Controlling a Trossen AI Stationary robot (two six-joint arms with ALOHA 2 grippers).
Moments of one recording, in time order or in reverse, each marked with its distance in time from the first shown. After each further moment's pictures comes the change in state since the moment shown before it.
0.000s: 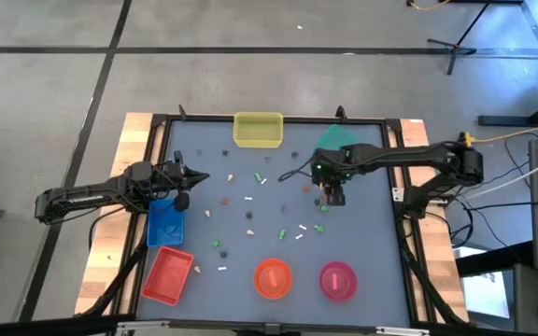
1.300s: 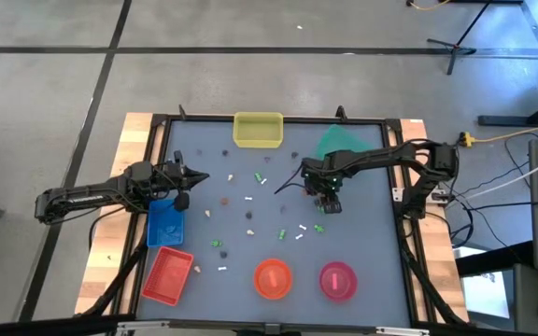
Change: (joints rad) left arm 0.000 0.000 0.000 0.000 0.000 0.000; right arm 0.001 0.228 0.002 0.045 -0.137 -0.053
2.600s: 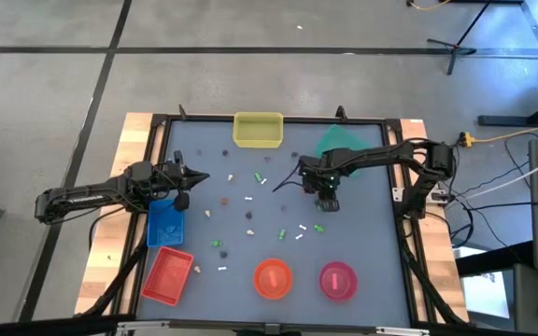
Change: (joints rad) left arm 0.000 0.000 0.000 0.000 0.000 0.000; right arm 0.000 0.011 0.068 -0.038 0.020 0.001
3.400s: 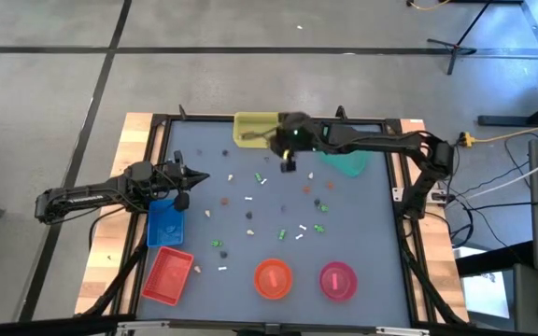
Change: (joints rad) left arm 0.000 0.000 0.000 0.001 0.000 0.000; right arm -0.106 0.001 0.300 0.599 0.137 -0.310
